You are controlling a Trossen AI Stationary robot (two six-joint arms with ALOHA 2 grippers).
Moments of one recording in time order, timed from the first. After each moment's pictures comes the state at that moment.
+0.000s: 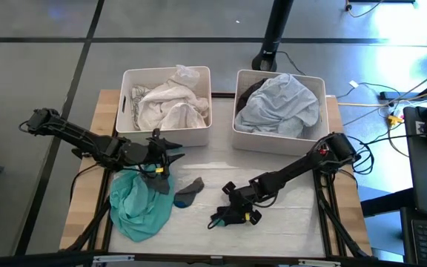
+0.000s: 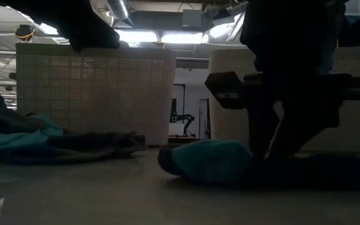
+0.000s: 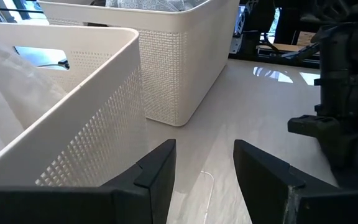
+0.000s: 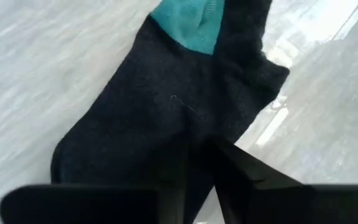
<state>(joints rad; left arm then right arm) -0.30 0.91 0.52 0.02 -0.62 -0.21 0.40 1.91 1.06 -0.16 -0.09 -0.37</state>
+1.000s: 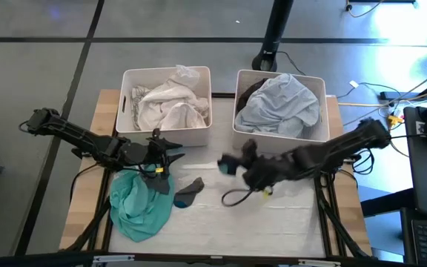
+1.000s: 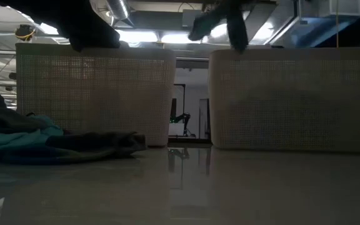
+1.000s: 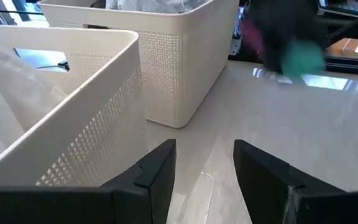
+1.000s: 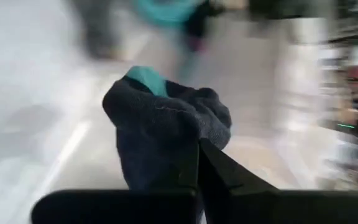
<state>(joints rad) -0.30 0.91 0.52 0.02 -0.62 -0.20 0.39 1.46 1.32 -0.67 0.58 -0.60</state>
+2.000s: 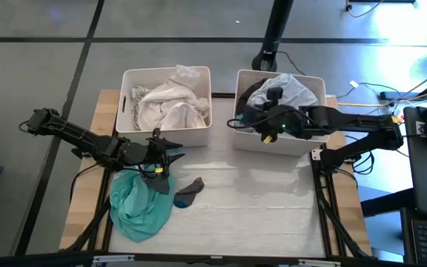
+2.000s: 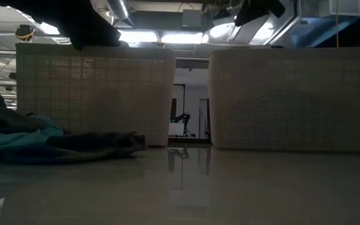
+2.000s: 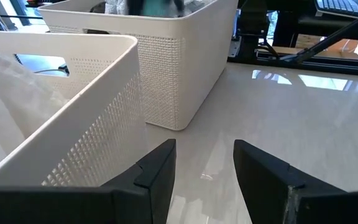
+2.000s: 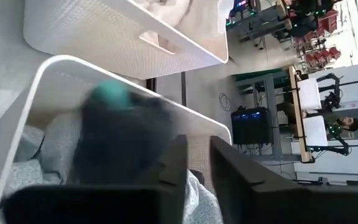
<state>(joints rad) -0.30 0.91 0.52 0.04 -0.62 -0.18 -0.01 1.28 1.38 -0.80 0.68 -0.60</state>
